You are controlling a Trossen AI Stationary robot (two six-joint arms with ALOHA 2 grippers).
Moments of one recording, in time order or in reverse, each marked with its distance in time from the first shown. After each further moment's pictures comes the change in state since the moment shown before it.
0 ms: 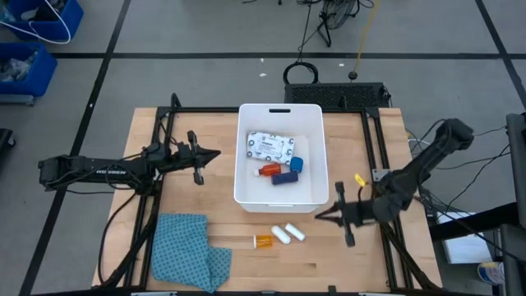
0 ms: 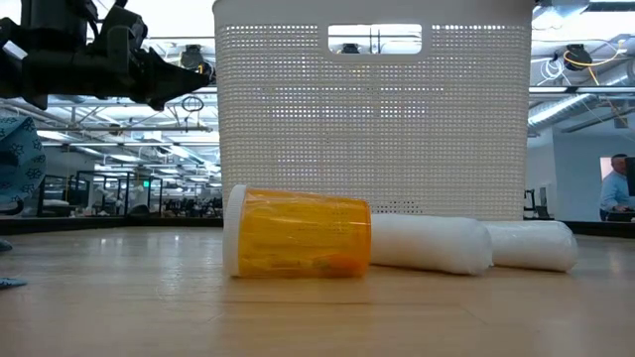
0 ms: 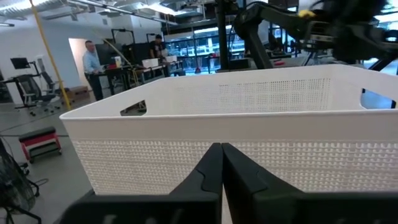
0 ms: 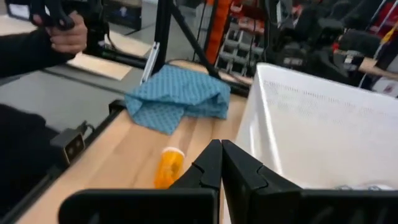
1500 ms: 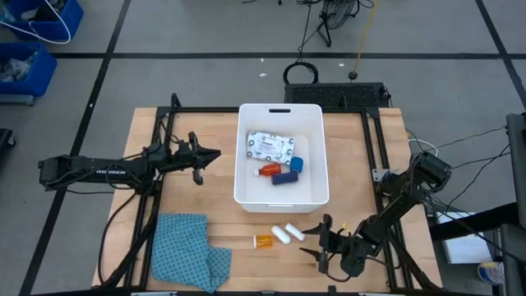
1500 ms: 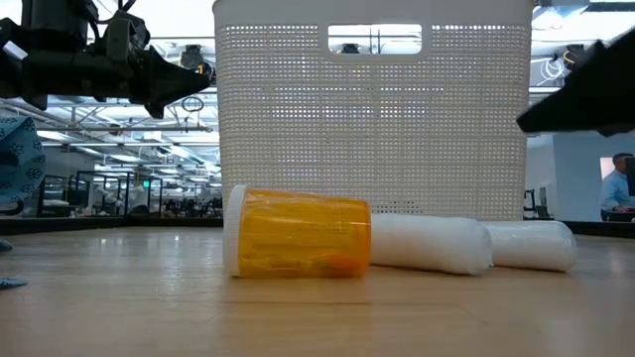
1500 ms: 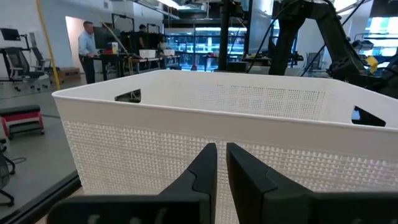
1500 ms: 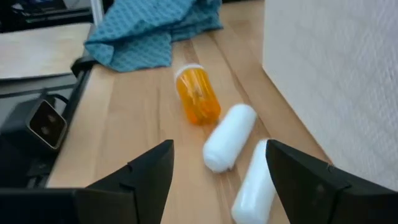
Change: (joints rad) left arm 0.000 0.000 0.000 -0.009 0.002 -0.135; right arm 0.156 0.705 0.124 0.121 0.297 0.756
